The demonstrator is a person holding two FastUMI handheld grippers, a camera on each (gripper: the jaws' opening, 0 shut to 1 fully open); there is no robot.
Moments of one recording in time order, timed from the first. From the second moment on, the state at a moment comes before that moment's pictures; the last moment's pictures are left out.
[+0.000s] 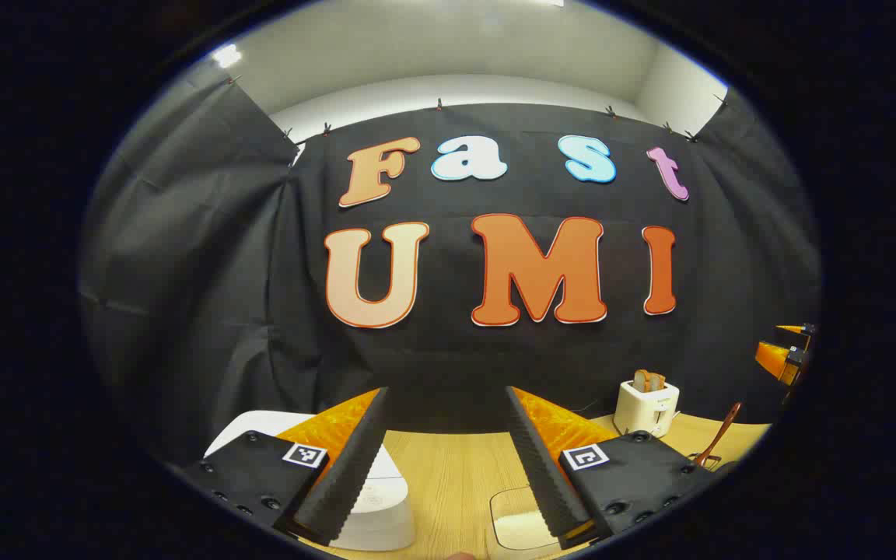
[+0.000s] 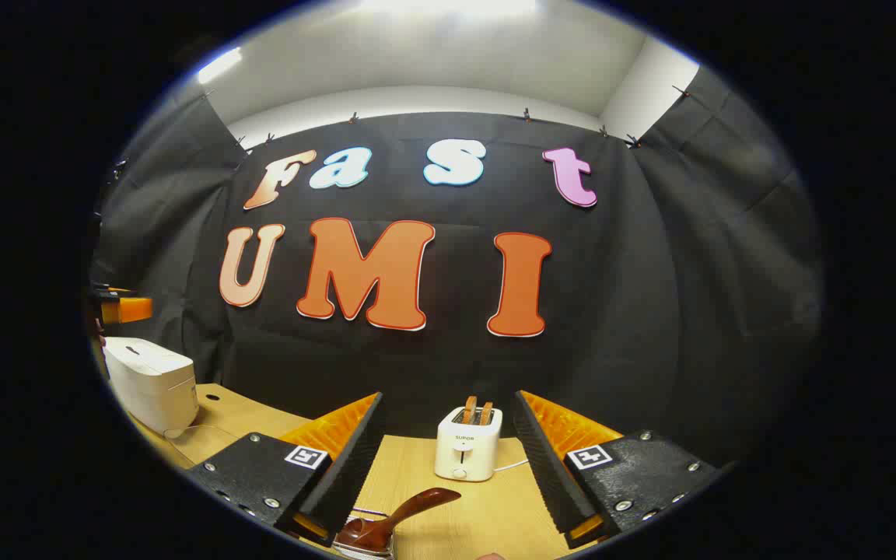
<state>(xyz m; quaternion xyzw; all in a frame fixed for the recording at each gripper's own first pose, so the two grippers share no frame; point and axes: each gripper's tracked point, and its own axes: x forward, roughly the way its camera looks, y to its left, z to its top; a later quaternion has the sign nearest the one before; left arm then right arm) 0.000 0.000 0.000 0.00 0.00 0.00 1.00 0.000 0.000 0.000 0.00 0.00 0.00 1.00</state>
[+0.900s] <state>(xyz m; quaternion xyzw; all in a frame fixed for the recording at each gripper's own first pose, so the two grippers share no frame) 0.012 0.022 -0.008 0.03 0.01 0.04 1.00 0.006 0.003 -0.045 0.03 0.08 0.02 1.00</state>
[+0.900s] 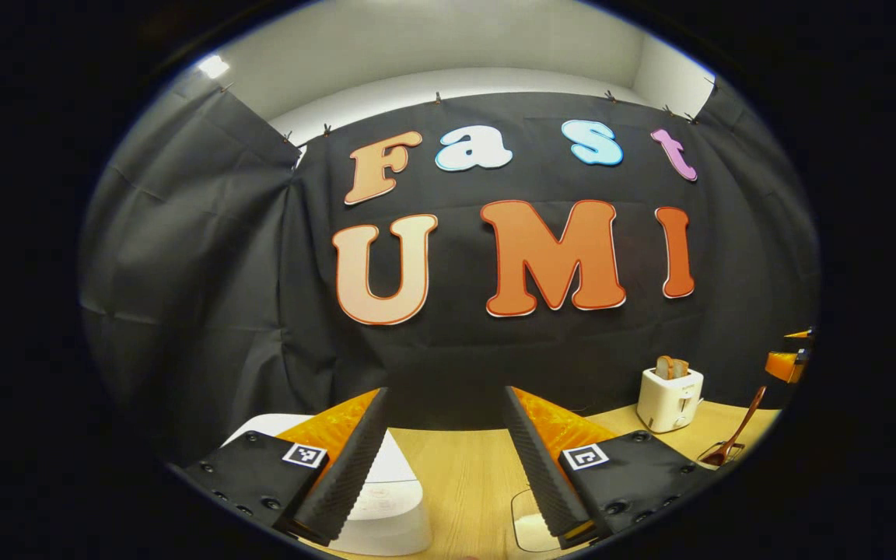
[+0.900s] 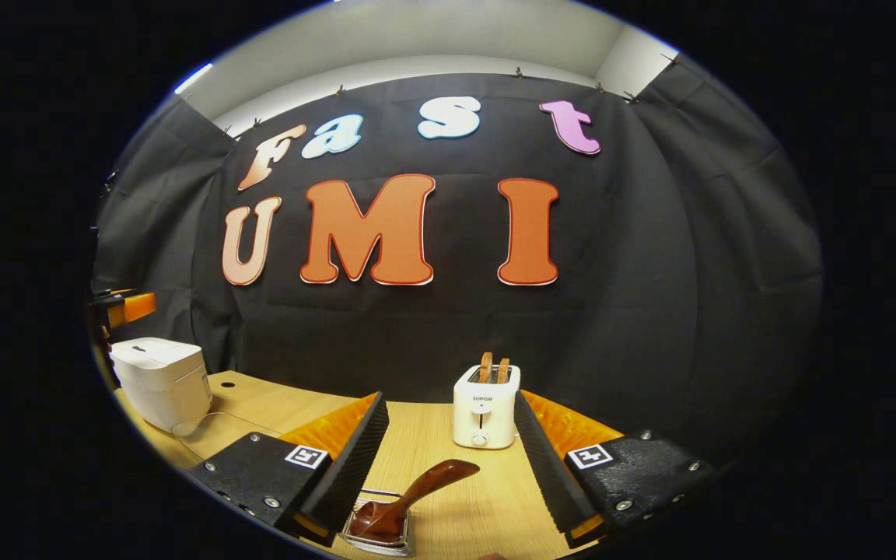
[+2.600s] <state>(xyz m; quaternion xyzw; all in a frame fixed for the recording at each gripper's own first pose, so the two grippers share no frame) 0.010 0.170 -0.129 -0.09 0.33 0.16 0.92 0.006 -0.023 -0.058 0.01 0.11 -0.02 0.99</state>
